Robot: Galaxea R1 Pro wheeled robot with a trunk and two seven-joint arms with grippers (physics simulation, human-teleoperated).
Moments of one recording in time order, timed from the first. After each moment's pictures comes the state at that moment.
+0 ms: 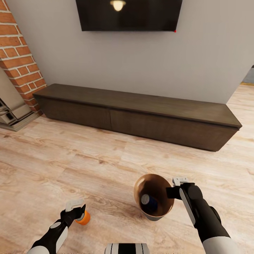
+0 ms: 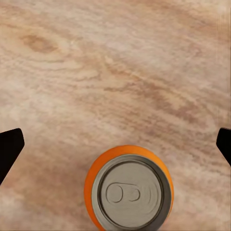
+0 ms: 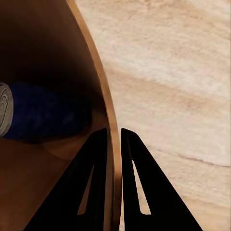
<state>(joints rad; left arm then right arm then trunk) -0.54 0.04 0.36 -0.36 -0.15 -0.13 -0.12 -0.49 -0.04 0.00 -1.20 0.01 0.99 0.04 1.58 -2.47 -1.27</state>
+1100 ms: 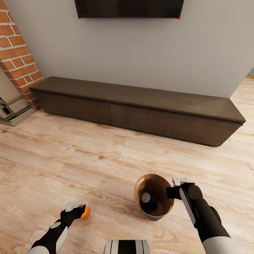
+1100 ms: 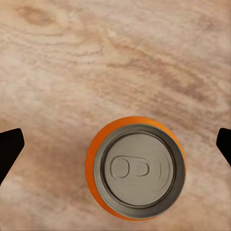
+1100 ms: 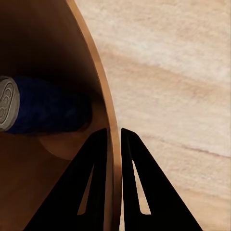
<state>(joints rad) -0.54 0.04 0.36 -0.36 -0.15 -0.13 -0.12 -0.49 -0.04 0.00 -1.20 0.01 0.99 0.04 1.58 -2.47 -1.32</state>
